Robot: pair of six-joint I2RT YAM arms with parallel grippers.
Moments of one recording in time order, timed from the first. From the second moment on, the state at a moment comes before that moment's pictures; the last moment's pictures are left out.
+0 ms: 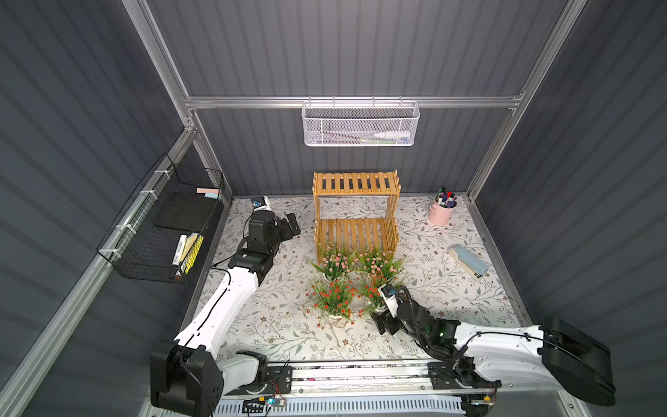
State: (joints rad) left arm -0.20 1.23 0.99 -0.17 -0.17 -0.41; right arm 1.04 1.14 0.23 0.29 0.34 0.21
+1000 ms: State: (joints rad) left arm -0.20 1.23 1.01 -0.21 -0.20 -0.41; right arm 0.98 1.35 0.29 0.47 0.28 0.17
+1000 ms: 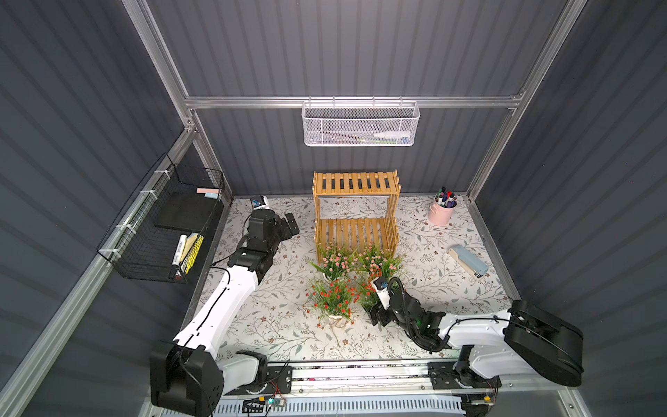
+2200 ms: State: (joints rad) left arm -0.20 1.23 1.01 -0.22 -0.21 -0.41; right arm 0.86 0.94 0.87 -0.37 0.28 0.14
